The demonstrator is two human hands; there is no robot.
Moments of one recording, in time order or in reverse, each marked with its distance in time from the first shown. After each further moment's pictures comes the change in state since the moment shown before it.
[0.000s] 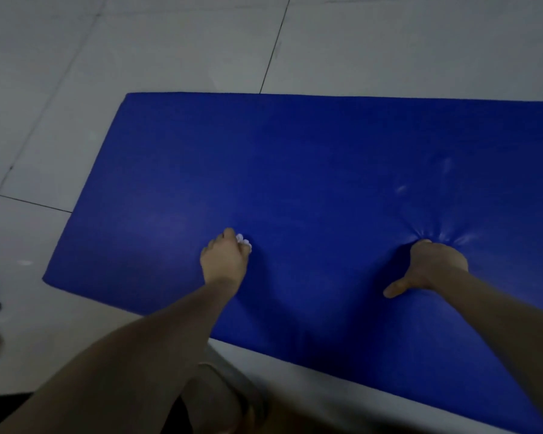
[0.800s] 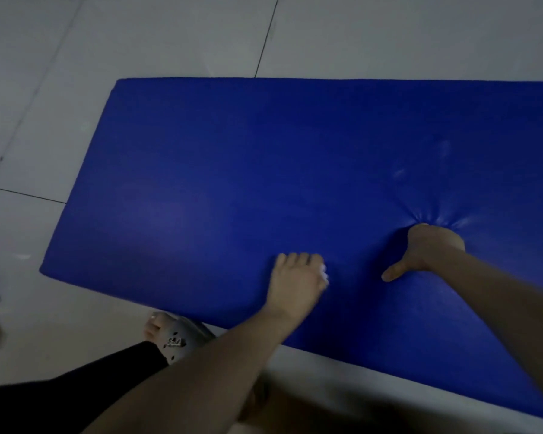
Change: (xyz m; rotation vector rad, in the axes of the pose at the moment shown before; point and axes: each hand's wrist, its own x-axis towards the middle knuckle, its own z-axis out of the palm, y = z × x) left_hand -0.097 0.097 0.029 0.060 -0.047 0.591; right_hand -0.001 0.000 -0.004 -0.038 -0.003 -0.032
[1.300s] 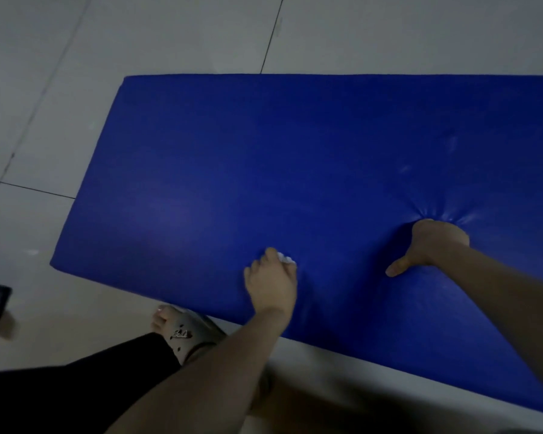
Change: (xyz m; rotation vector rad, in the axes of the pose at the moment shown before) left_hand -0.022 -0.022 -0.007 -0.138 0.078 -0.694; right_hand 0.000 -0.004 -0.001 0.001 -0.011 0.013
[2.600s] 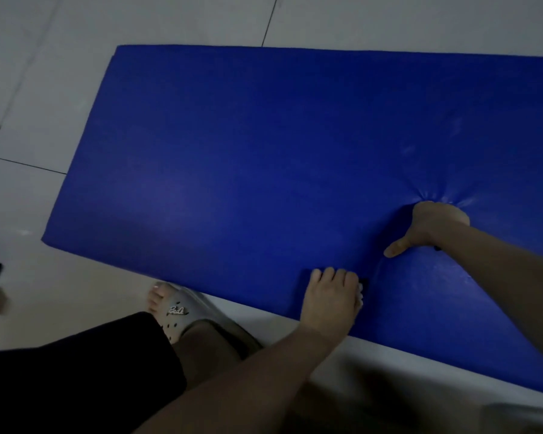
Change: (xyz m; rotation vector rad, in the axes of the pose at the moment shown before) left_hand -0.092 0.045 0.023 0.108 -0.180 0.709; right_hand 0.010 0.005 0.006 -0.003 0.005 0.000
